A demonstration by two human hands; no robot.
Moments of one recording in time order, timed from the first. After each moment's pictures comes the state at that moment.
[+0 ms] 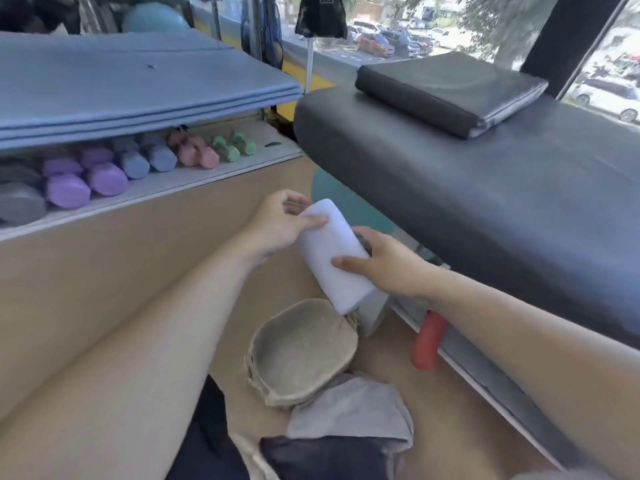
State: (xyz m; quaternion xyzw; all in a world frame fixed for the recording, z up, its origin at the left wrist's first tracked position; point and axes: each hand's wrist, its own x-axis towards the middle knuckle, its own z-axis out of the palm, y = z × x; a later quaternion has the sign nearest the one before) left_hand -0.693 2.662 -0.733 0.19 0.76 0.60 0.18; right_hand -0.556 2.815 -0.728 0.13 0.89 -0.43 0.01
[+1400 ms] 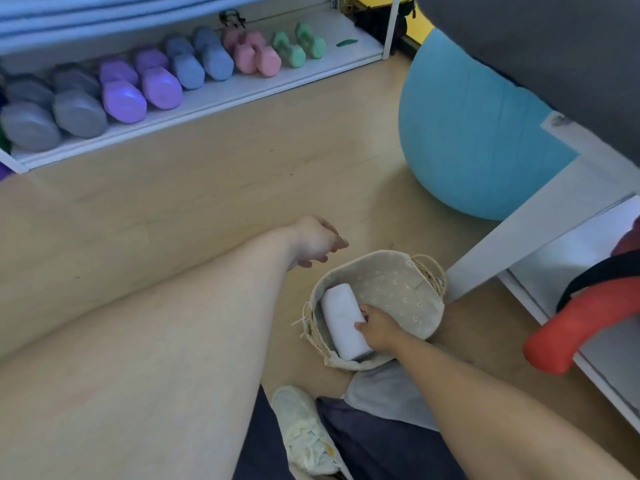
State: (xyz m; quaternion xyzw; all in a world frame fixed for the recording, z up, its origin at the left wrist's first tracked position) left_hand -0.751 2.620 -0.887 0.03 0.84 0.37 0.40; right_hand -0.628 2.762 -1.112 0.22 0.85 -0.38 0.30
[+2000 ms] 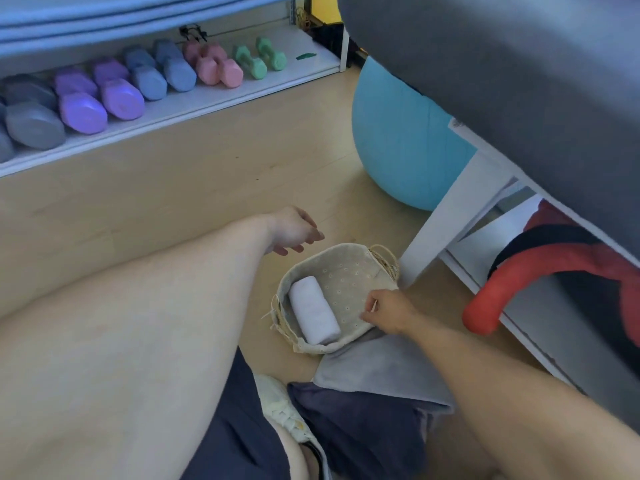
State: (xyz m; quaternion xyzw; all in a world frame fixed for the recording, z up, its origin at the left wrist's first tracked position) left_hand -0.732 2.644 -0.865 0.11 0.86 0.31 0.39; right_hand -0.573 2.831 -1.035 0.21 0.91 -0.27 0.23
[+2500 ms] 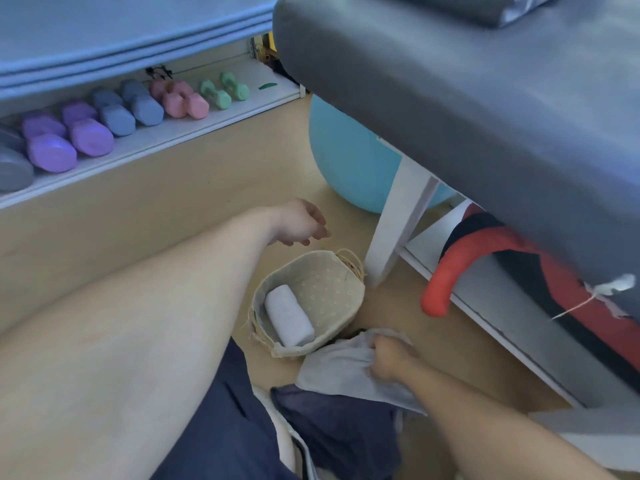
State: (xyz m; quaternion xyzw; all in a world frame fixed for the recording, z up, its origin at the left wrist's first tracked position) left_hand -0.691 2.698 -0.817 0.24 0.86 0.27 0.37; right_hand -0.474 2.834 -1.055 0.28 0.87 -0.17 0.37
